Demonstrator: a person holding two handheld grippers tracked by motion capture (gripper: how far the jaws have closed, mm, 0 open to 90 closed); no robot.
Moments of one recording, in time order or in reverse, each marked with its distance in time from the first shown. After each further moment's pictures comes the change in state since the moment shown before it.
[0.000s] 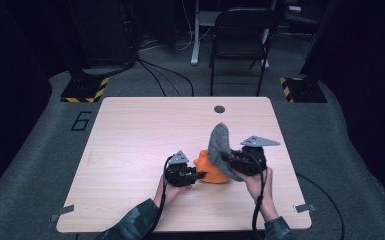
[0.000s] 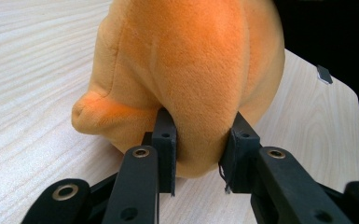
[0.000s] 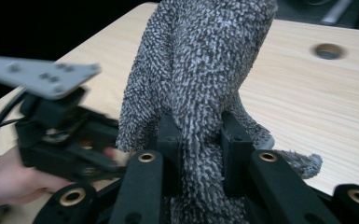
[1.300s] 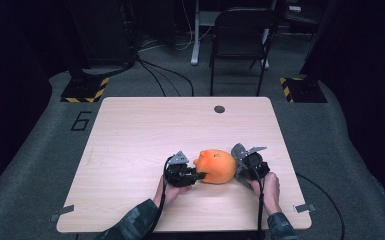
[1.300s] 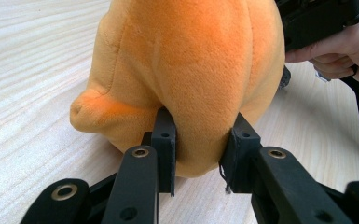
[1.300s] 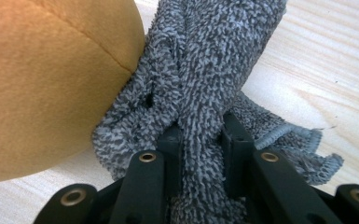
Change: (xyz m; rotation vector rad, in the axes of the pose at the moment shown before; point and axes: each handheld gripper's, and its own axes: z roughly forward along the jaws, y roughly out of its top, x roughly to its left) left arm 0.001 -0.002 0.001 -0.001 -0.006 -0.007; right arm -0.076 -0.069 0.055 0.412 -0.326 -0.011
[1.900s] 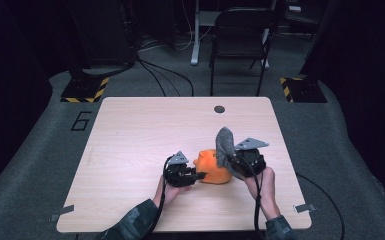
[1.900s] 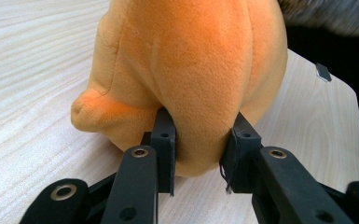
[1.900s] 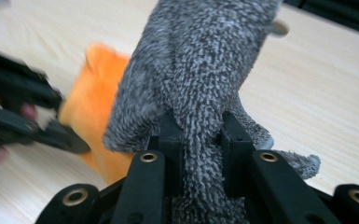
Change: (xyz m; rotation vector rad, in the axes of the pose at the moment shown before) left arm 0.002 0.000 -0.001 0.004 -0.002 0.011; right arm 0.050 0.035 -0.086 -0.277 0.062 -0.102
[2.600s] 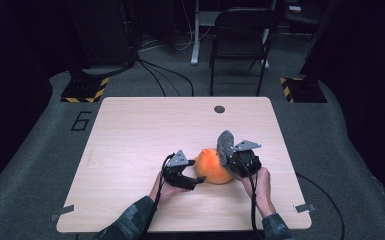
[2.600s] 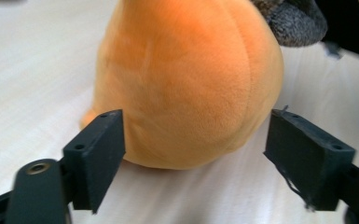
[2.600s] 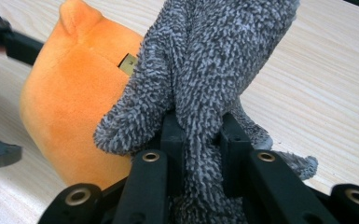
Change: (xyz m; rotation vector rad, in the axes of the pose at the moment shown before) left arm 0.002 0.005 -0.007 -0.002 0.032 0.228; right arm -0.006 -0.014 0.031 0.049 -0.022 0.007
